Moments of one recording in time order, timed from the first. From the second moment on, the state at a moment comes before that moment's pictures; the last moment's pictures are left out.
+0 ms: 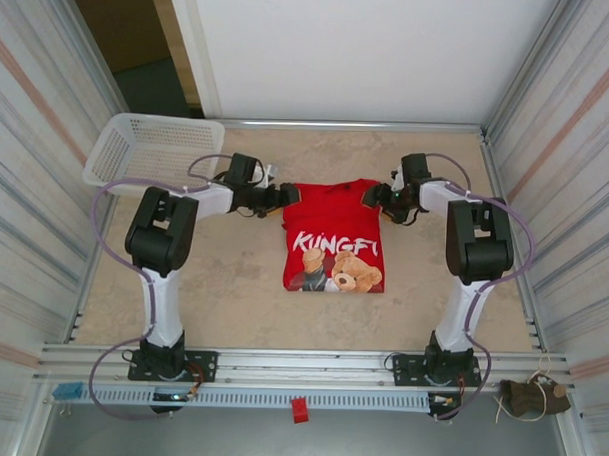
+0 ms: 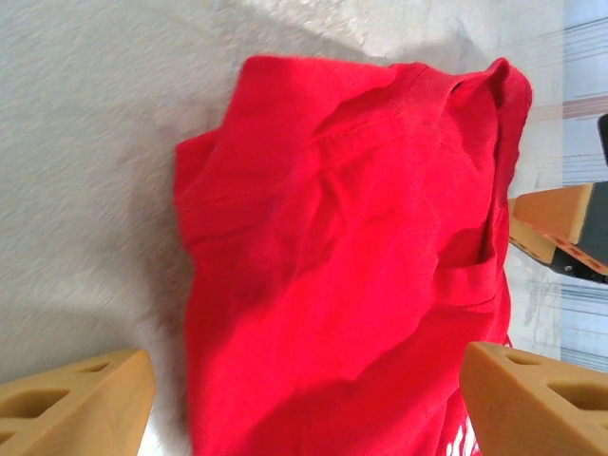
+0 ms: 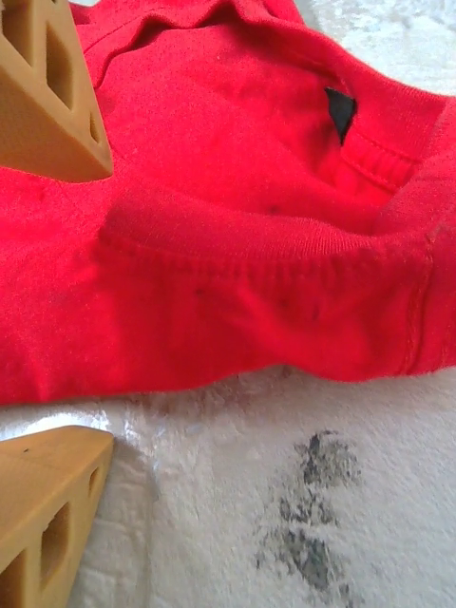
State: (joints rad) left arm -0.33 2.05 1.27 -0.08 0.64 -0.56; right arm 0.13 1.97 1.25 -0.38 -0.41 0.51
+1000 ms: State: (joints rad) left arm -0.40 2.16 1.23 0.34 0.73 -0.79; right arm 0.15 2.03 1.19 -0.08 -0.58 0.69
